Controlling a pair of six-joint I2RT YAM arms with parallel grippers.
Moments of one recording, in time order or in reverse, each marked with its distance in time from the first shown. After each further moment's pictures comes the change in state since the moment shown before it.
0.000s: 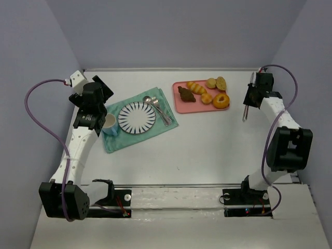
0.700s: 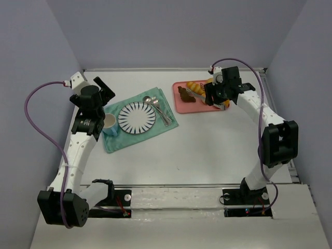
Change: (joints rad) left arm 0.000 -0.076 -0.039 0.025 0.105 0.007; right arm 0.360 0.002 0.149 -0.106 -0.303 -0.304
